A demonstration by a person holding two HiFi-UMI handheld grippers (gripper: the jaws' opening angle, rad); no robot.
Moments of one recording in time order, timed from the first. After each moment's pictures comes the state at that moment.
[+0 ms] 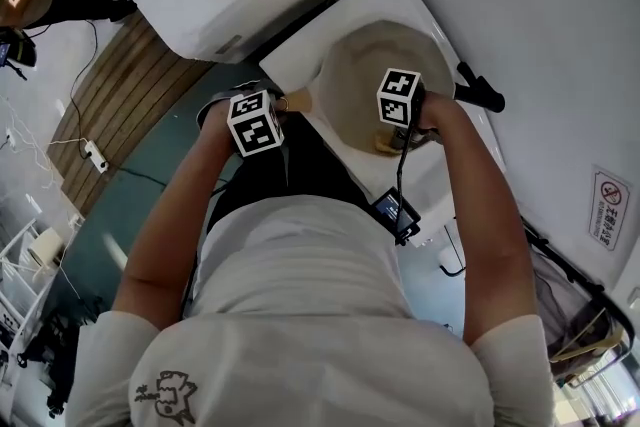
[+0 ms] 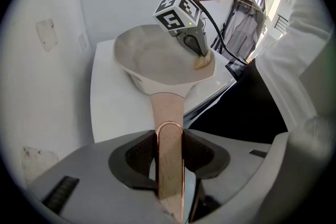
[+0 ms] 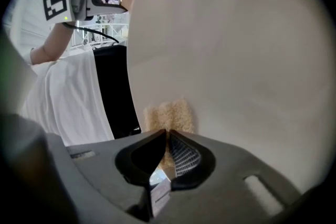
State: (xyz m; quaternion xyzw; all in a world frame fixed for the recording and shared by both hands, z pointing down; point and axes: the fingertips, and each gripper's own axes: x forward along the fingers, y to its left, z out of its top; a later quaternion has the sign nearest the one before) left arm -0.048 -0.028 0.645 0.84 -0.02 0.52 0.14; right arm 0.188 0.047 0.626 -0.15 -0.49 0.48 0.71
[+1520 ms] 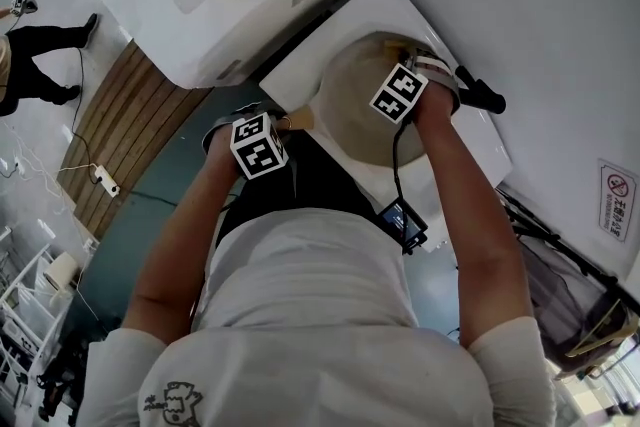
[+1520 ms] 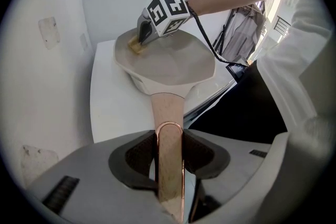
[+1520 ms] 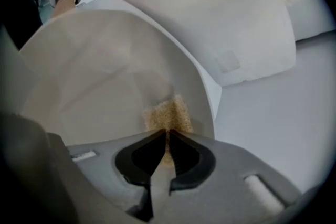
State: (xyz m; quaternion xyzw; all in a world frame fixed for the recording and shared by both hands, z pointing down) left arm -0.048 -0.031 0.643 0.84 -0.03 0.52 0.14; right arm 0.198 -0.197 0.650 0.27 -0.61 -0.08 0.74
